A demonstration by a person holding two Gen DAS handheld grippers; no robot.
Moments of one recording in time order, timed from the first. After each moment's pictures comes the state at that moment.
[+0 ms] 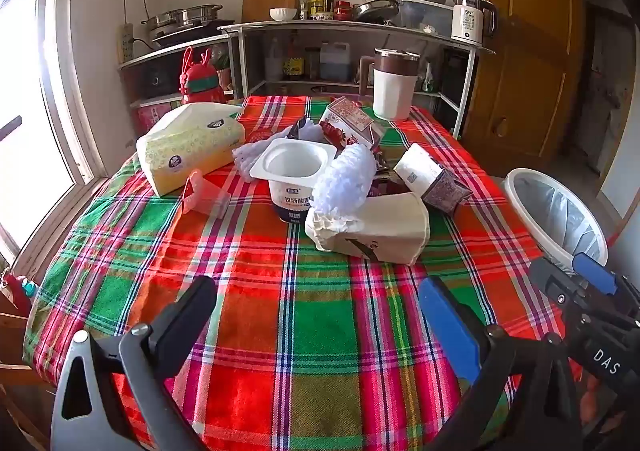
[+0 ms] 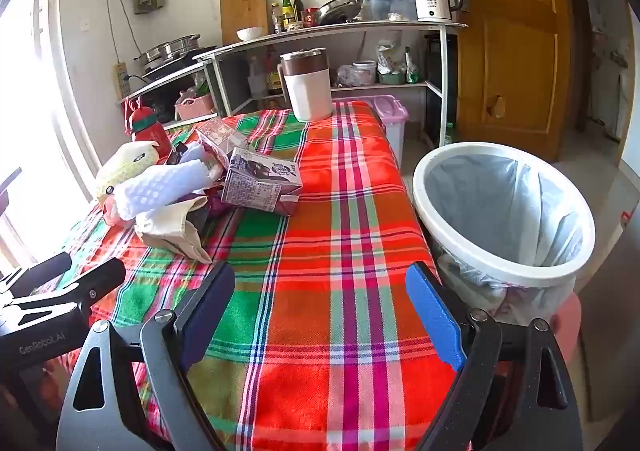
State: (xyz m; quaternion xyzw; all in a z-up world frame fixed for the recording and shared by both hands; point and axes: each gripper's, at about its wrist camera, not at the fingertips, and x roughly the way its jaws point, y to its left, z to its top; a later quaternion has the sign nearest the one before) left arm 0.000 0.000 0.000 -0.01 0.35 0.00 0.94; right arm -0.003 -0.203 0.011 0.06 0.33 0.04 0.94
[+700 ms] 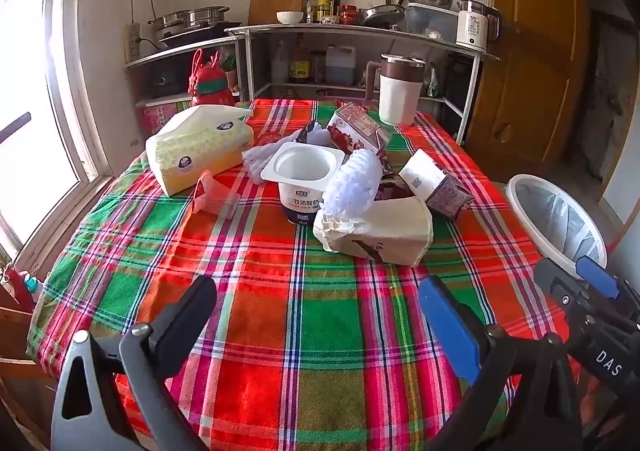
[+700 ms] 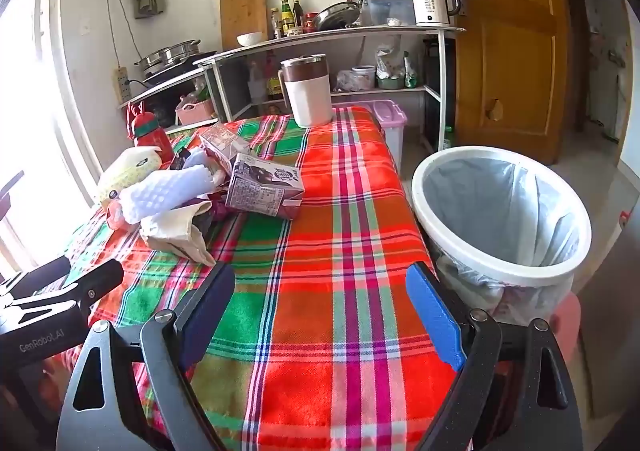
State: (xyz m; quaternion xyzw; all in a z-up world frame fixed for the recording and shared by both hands) left arm -0.008 0.004 0.008 -0.02 0.34 0.01 0.94; right arm -0.013 -0.204 0.017 0.06 0.32 0.04 0.94
